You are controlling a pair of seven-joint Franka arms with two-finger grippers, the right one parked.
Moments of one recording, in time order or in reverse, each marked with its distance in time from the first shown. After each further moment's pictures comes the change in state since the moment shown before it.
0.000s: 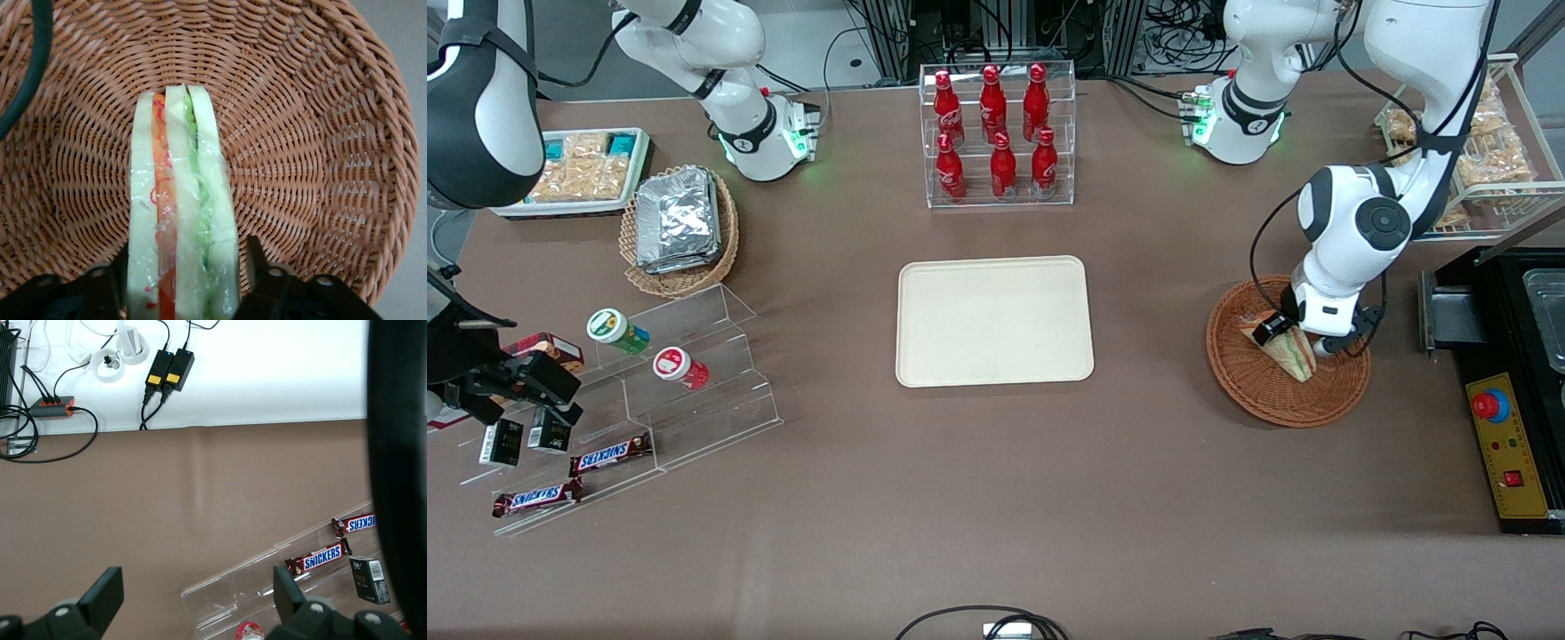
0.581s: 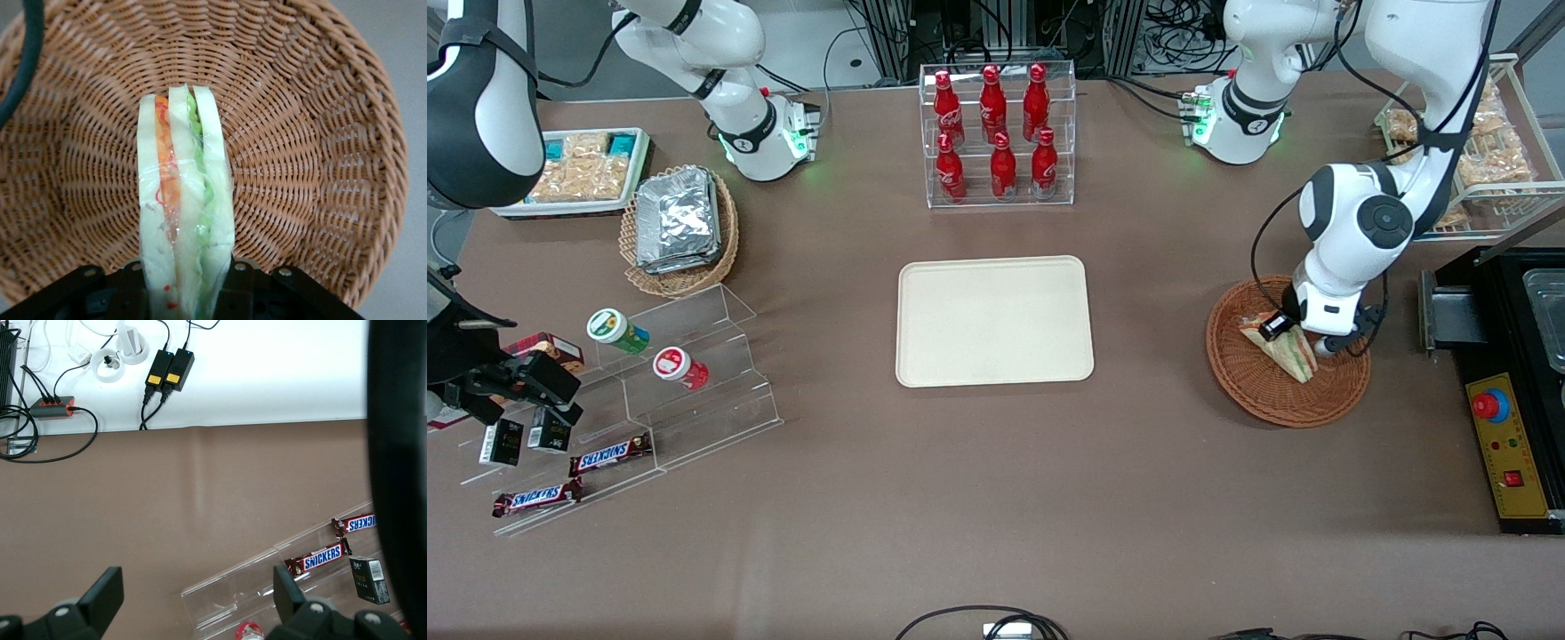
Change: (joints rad) arm 0.000 -0.044 -0.001 0.008 0.002 -0.054 0.004
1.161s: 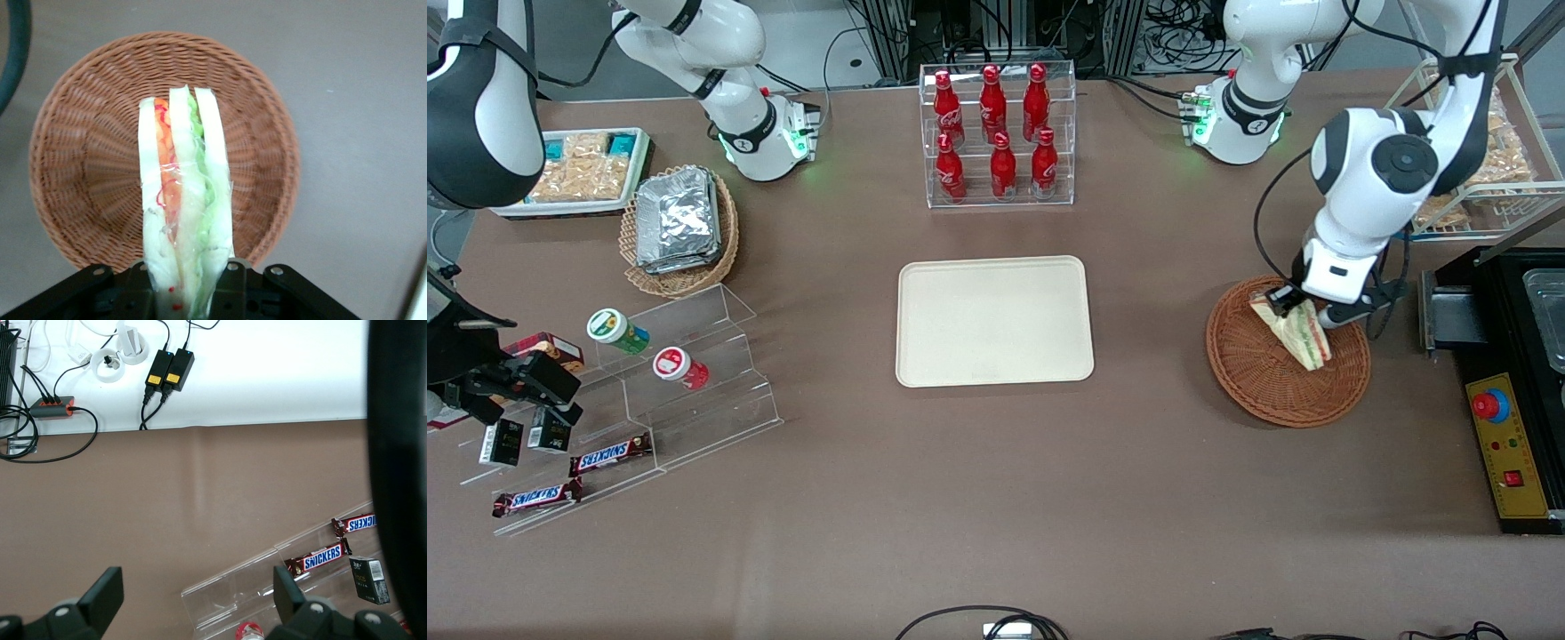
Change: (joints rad) arm -0.003 -0.230 -0.113 0.035 0.007 -0.207 0.125
